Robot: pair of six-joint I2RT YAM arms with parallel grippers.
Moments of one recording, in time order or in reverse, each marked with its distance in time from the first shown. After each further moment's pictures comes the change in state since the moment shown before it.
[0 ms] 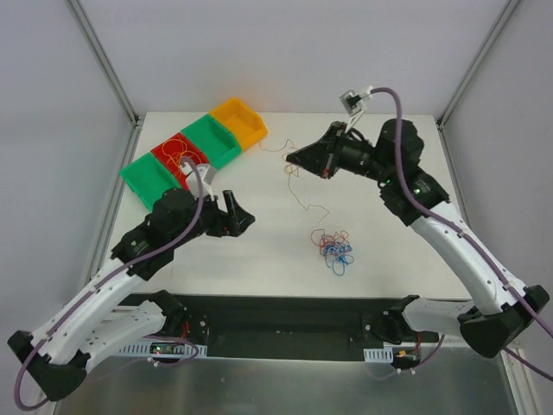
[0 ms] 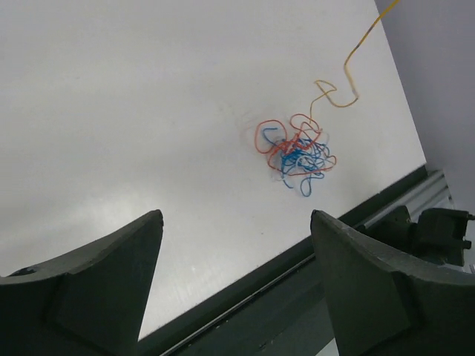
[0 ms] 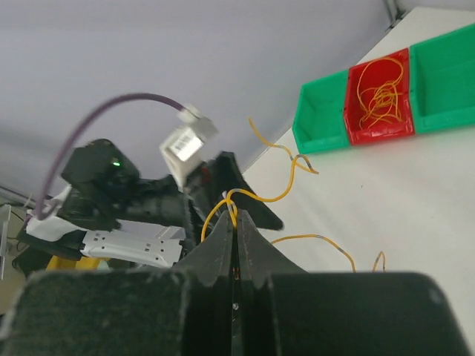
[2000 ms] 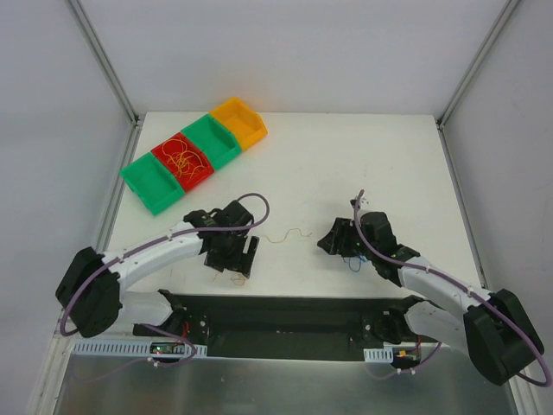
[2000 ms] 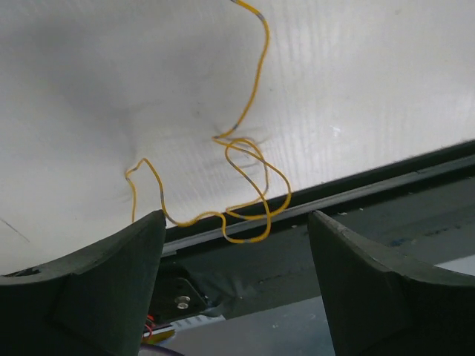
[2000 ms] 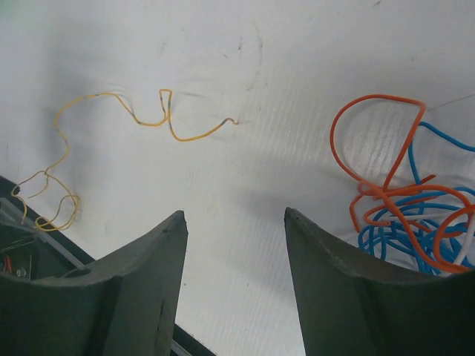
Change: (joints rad) left arm -0.084 0.399 -0.045 -0.418 0.000 0.045; right arm -0.058 -0.141 -1.052 0.264 0.352 -0.033
